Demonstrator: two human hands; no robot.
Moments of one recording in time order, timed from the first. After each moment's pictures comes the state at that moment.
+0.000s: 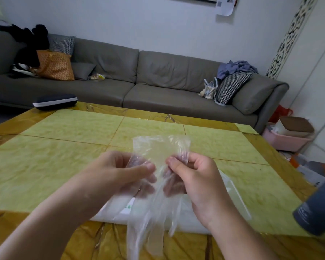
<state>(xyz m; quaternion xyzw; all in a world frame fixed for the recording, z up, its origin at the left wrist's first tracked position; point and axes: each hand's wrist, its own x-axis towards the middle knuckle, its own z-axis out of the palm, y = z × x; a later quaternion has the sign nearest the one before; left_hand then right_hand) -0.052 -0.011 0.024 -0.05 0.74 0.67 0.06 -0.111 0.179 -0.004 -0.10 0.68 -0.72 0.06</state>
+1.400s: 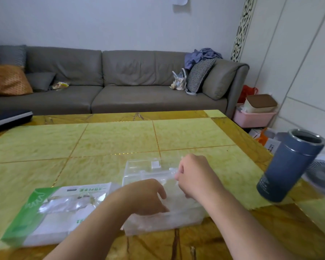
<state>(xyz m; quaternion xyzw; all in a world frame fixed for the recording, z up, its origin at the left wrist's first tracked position) -0.150 0.120 -0.042 0.07 0.95 0.17 0.26 -0.175 0.280 -0.043 -0.03 0.98 -0.21 -0.03</state>
